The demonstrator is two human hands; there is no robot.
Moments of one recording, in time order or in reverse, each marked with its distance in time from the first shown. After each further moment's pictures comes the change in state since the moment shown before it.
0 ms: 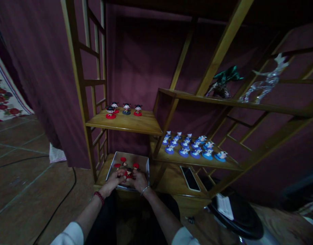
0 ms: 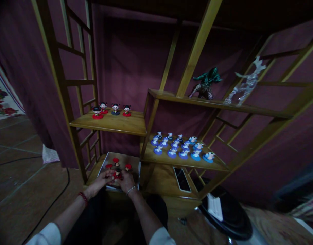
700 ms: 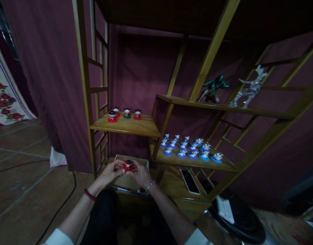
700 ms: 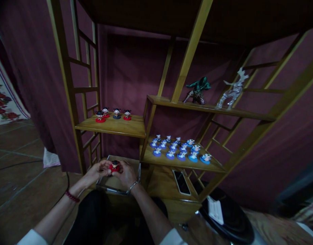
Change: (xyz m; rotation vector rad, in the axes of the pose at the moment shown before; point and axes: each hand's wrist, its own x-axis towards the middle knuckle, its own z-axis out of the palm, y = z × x) left_hand -0.043 0.093 0.002 0.225 -0.043 0.276; right_hand -0.017 -0.116 -0.042 -0.024 0.040 -0.184
